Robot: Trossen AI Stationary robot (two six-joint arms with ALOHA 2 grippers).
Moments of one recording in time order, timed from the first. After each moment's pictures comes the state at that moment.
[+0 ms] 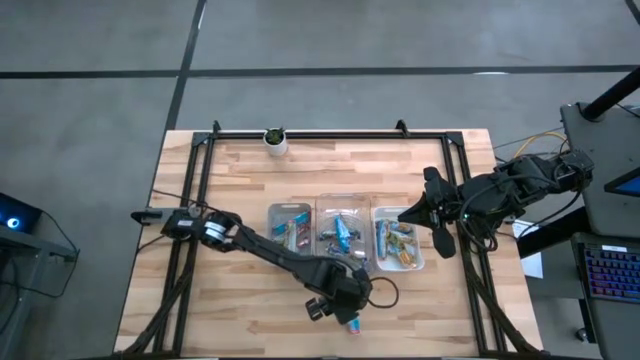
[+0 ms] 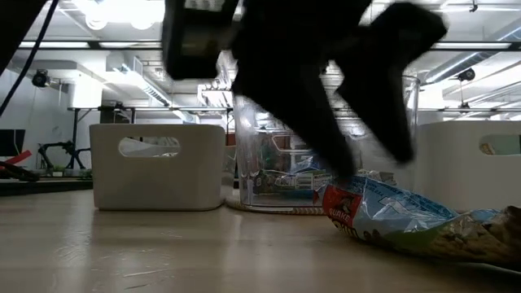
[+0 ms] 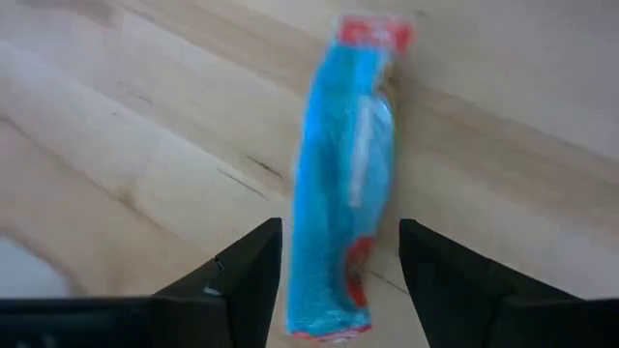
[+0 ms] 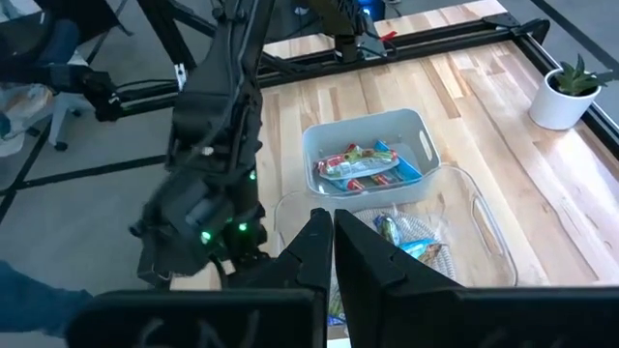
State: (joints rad) left arm -0.38 2.32 2.02 -0.78 0.09 0.72; right arm 0.40 1.10 1.45 -0.92 0.27 0.45
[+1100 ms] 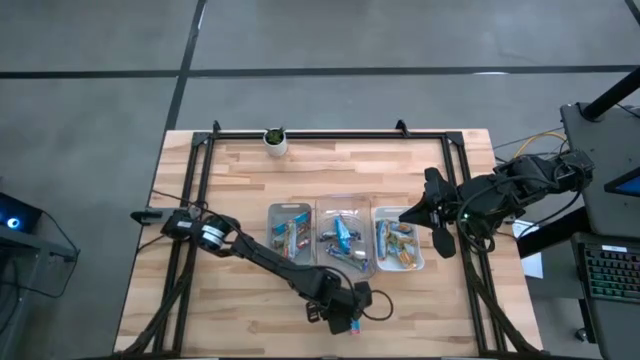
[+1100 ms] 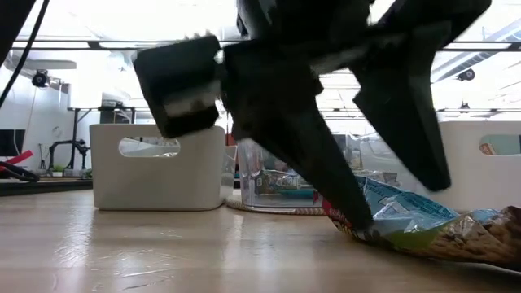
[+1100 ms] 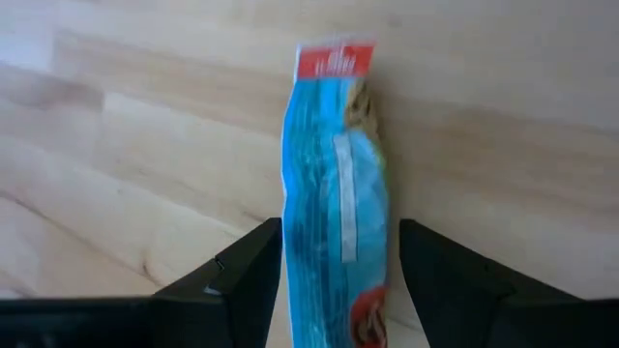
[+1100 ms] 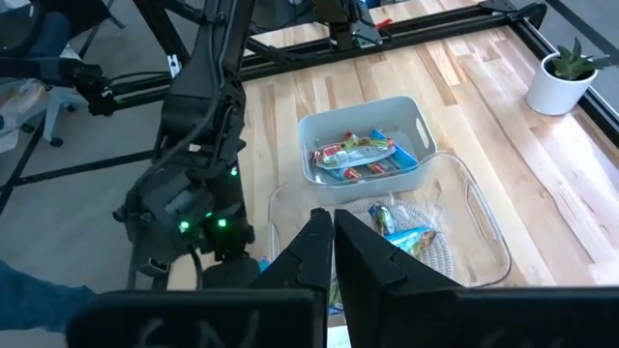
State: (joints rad) left arm -0.42 2.32 1.92 -0.62 0.02 0.92; right arm 0.40 1.10 1.45 -0.95 0.27 0.47
